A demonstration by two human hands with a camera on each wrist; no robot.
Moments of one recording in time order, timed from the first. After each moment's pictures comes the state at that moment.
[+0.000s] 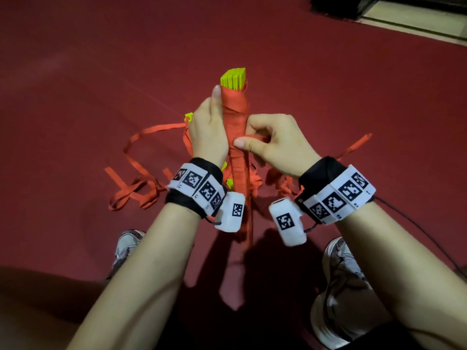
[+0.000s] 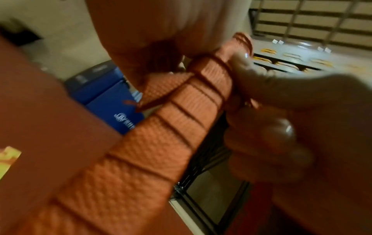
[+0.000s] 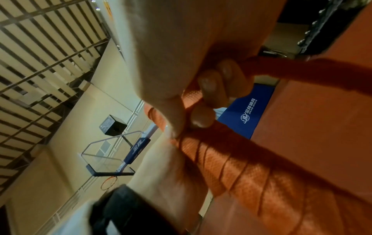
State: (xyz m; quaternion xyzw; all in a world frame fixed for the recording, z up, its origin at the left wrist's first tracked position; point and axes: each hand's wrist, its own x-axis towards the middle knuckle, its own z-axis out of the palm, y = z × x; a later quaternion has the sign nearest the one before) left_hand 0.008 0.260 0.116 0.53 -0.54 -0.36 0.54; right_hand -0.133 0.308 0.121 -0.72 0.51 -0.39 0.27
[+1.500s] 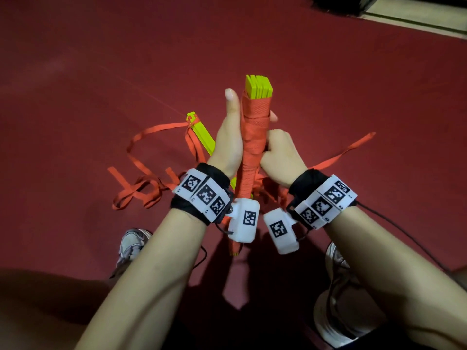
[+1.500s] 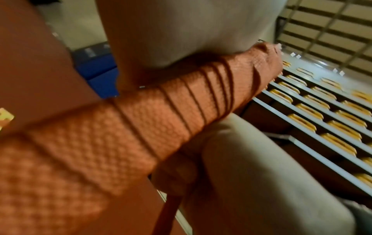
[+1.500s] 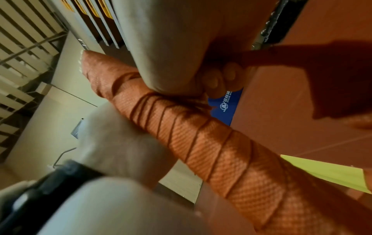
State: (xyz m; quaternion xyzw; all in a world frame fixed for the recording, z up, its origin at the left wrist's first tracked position) left_hand -0.010 0.278 0.108 0.39 -0.55 -0.57 0.46; right_hand -0.121 0.314 0.089 -0.64 0.61 -0.38 0.27
